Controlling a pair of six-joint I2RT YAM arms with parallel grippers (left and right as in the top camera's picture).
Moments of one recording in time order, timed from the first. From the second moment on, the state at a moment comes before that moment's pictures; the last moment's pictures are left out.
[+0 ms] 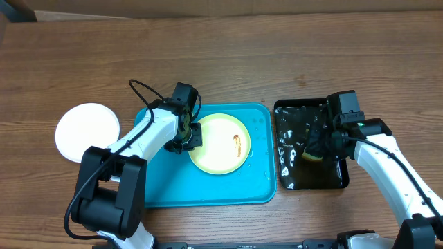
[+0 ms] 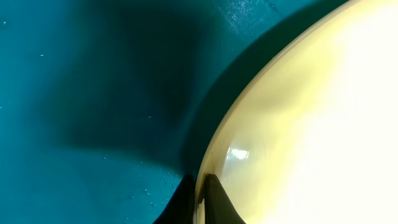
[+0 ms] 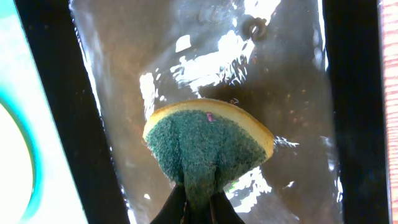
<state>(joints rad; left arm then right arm) -0.30 1.81 1.08 -0.78 0.04 -0.38 0.13 1.43 0.89 -0.76 -0.11 0.35</state>
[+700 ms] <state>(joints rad) -0.30 1.81 1.07 -0.70 0.01 -0.47 0.13 1.44 0.93 -0.73 -0.10 0.33</state>
